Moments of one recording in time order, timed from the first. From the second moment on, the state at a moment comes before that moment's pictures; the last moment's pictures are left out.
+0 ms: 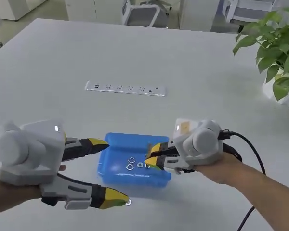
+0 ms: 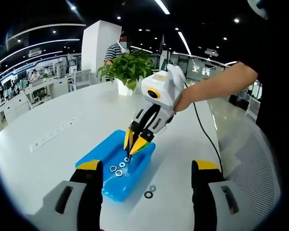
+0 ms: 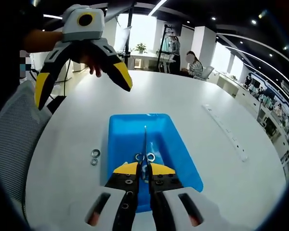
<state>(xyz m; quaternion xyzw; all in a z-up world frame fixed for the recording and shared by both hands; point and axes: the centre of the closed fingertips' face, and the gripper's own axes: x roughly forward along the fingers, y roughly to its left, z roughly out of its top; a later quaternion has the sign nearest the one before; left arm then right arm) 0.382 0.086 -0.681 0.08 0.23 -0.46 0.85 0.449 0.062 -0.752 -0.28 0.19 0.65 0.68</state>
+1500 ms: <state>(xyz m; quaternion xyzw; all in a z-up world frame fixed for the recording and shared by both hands) 0.438 0.048 -0.688 0.16 0.20 -0.53 0.81 0.446 0.065 -0.753 -0.29 0.18 0.67 0.66</state>
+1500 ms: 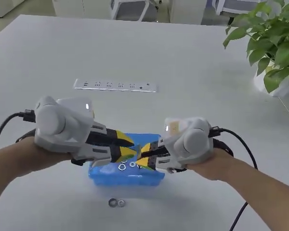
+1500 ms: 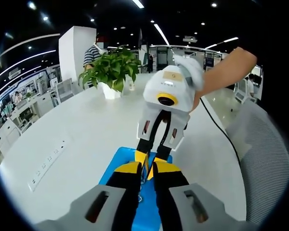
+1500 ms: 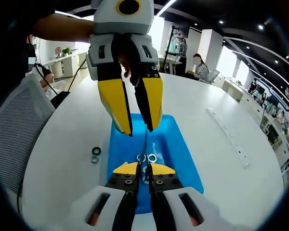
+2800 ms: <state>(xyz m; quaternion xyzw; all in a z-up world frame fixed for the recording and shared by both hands) 0.445 0.045 -0.685 0.20 0.19 -0.54 0.79 0.449 0.066 -0.750 -0.31 0.17 0.67 0.66</state>
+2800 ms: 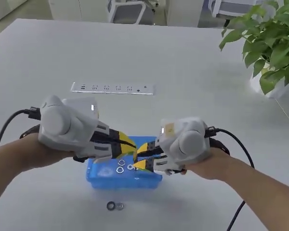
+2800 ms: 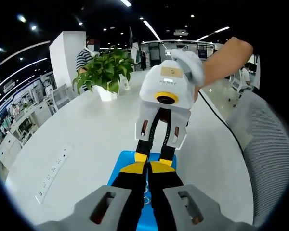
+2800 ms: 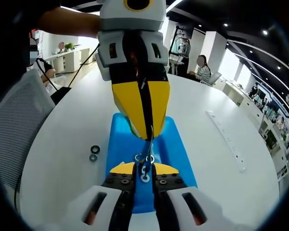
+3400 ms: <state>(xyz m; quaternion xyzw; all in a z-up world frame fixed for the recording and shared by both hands) 0.446 0.057 -0.673 0.19 0.20 -0.52 0.81 0.449 0.055 -0.728 -0.27 0.19 0.64 0.70</state>
